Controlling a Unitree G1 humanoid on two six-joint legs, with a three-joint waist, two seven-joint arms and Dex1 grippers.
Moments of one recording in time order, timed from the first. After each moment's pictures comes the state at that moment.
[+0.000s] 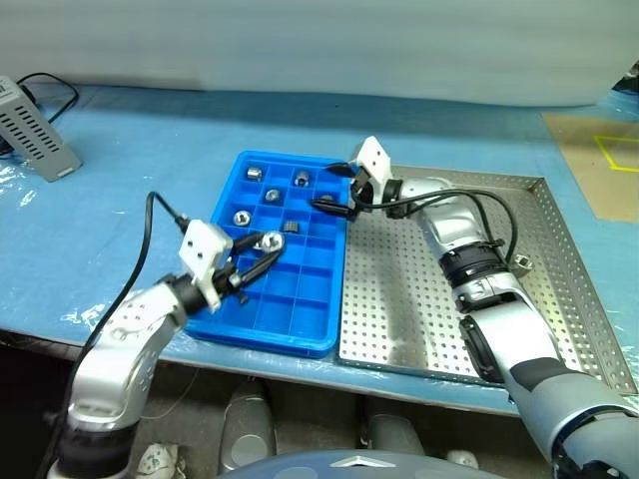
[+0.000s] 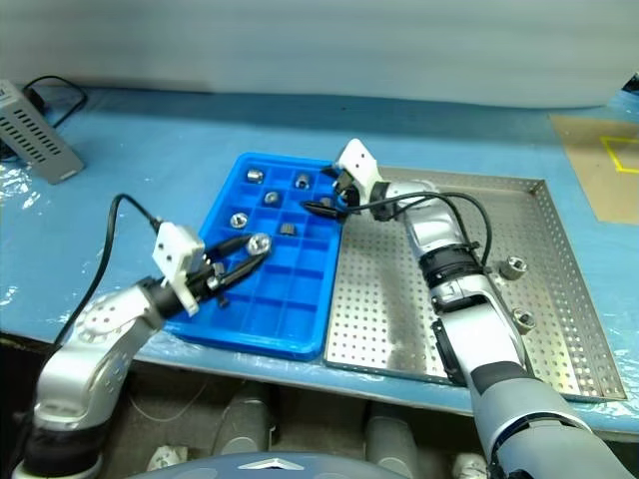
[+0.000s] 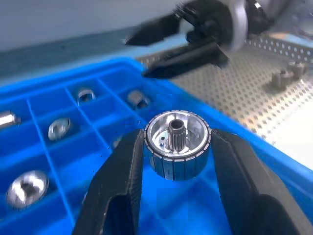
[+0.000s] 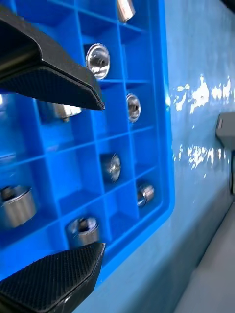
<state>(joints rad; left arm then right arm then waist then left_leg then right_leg) 0.07 0.46 0.11 -0.61 -0.39 0.53 -0.68 -0.96 -0.28 0.18 0.74 0.13 0.04 0.98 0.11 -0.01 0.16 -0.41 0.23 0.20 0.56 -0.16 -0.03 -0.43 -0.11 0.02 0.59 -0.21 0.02</state>
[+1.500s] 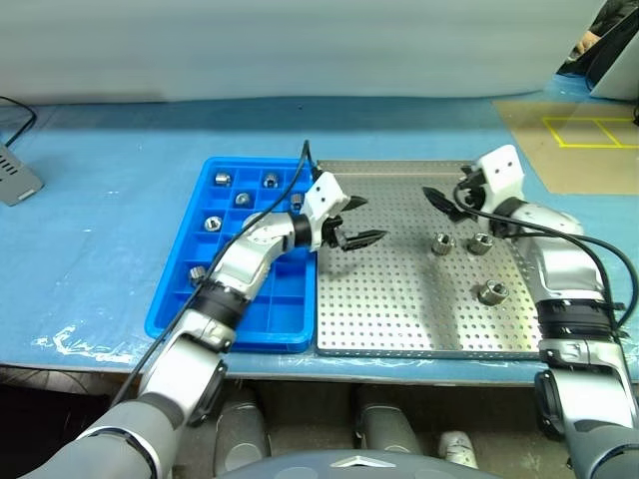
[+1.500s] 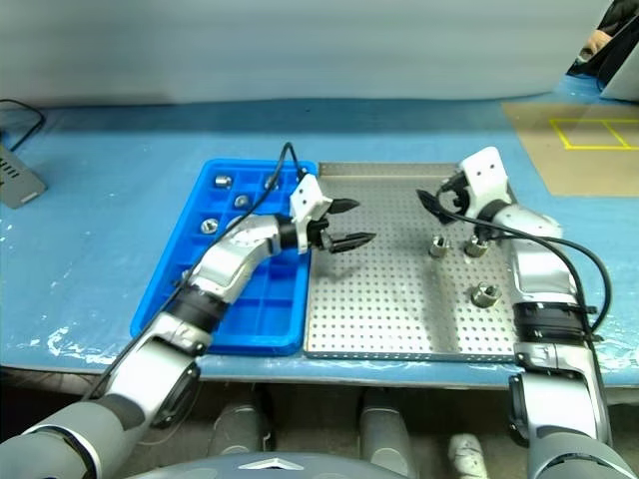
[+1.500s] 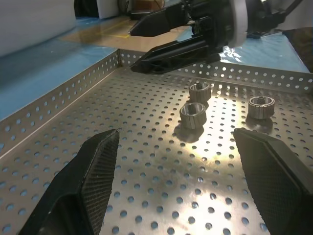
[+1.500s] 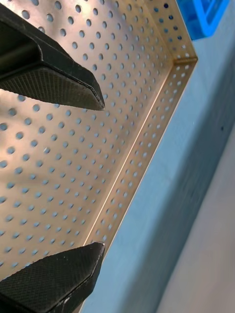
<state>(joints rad) -0.80 0.08 -0.25 0.53 -0.20 0.07 -0.83 -0.51 -0.61 -0.19 0.15 0.13 0.44 0.62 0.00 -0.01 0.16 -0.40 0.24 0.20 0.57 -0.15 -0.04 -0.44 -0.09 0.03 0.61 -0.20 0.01</state>
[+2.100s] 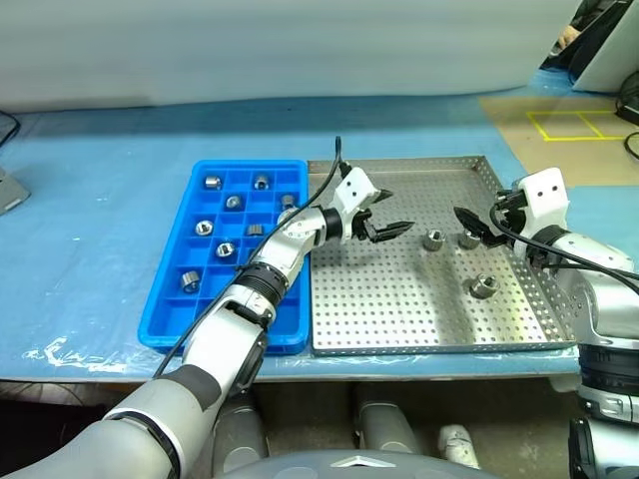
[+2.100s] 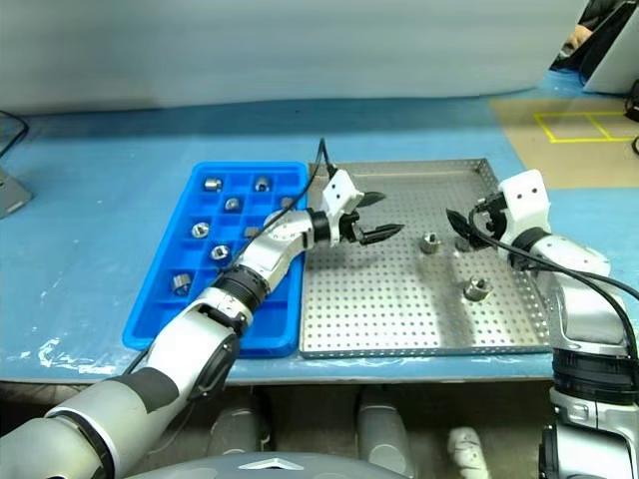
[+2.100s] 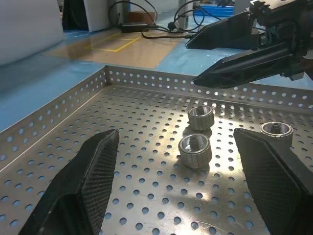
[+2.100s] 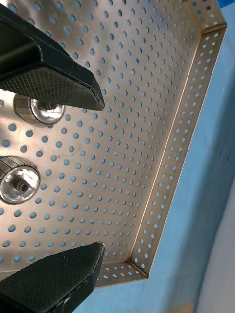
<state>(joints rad) -0.95 -0.08 -0.19 0.90 -0.13 -0.15 -0.84 -0.29 -0.66 -0.29 -0.14 0.25 0.64 0.57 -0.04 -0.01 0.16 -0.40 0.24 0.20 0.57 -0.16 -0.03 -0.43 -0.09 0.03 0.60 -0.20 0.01</state>
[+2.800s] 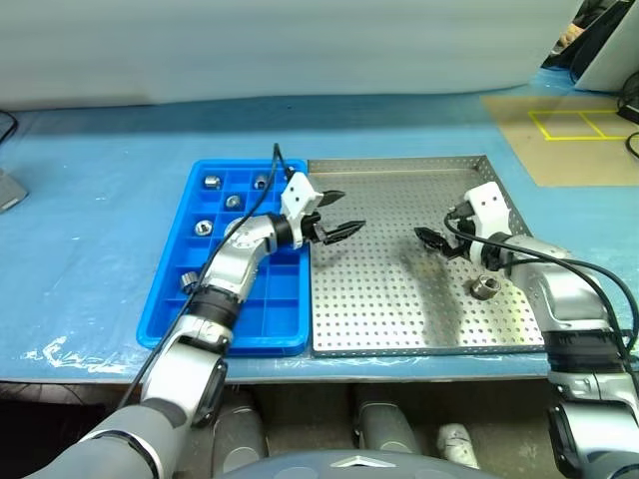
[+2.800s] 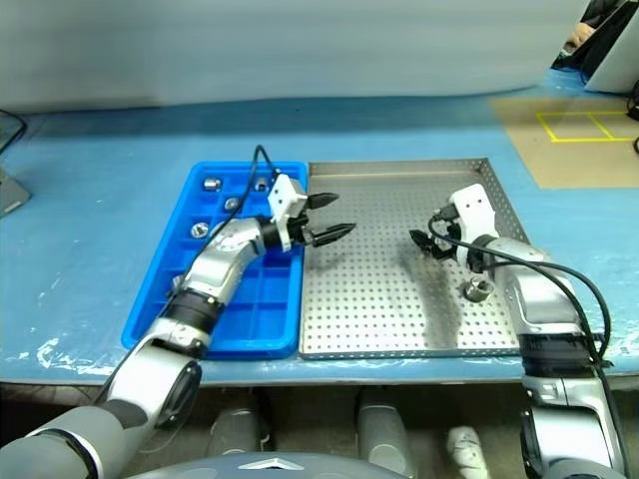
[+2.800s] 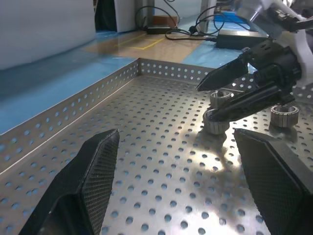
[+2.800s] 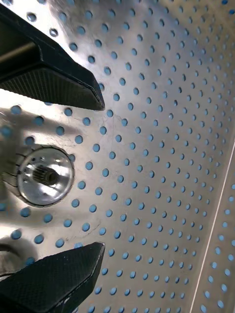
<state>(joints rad) -0.67 0.14 -0.12 0.44 -0.18 0.03 -0.91 -0.44 -0.61 -0.08 0.08 0.22 0.73 0.53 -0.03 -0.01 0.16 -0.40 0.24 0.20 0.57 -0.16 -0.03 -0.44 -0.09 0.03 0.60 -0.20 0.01</state>
